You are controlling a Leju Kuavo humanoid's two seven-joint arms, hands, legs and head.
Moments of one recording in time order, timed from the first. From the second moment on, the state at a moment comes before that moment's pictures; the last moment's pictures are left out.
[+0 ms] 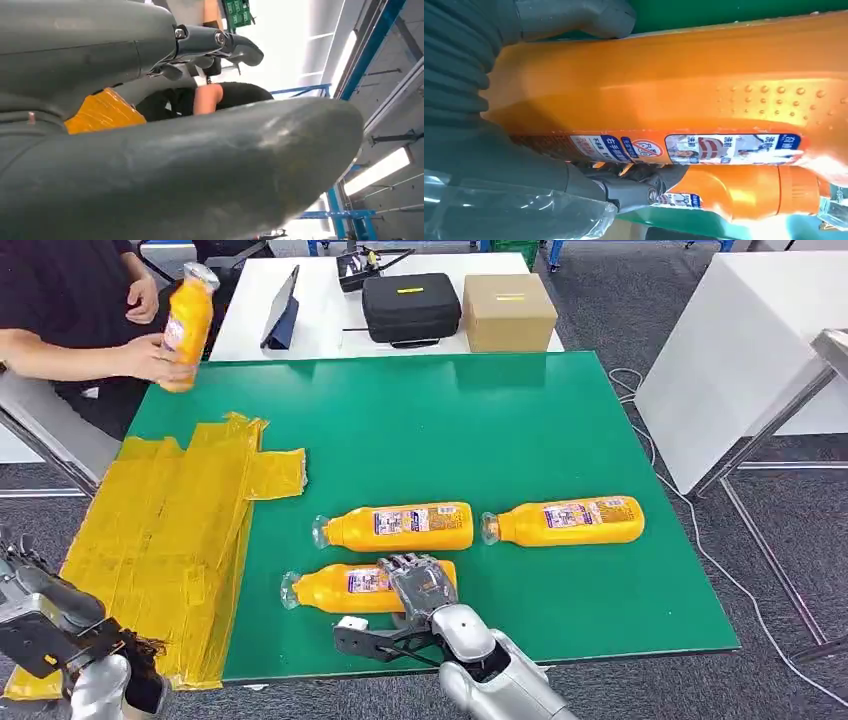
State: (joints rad) left arm -0.14 -0.10 0.15 -1.40 0.04 0.55 -0.70; right arm -0.27 0.08 0.68 -1.11 1.12 0.02 0.25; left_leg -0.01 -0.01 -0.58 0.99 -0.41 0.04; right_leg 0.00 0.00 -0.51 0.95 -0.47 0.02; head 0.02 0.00
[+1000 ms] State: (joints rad) left arm -0.02 -0.18 0.08 -1.50 0.48 0.01 -0.44; right arm -0.25 0.09 0.59 -1.48 0.72 -0.10 0.07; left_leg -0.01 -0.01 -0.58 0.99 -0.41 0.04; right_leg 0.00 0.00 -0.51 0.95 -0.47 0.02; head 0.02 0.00
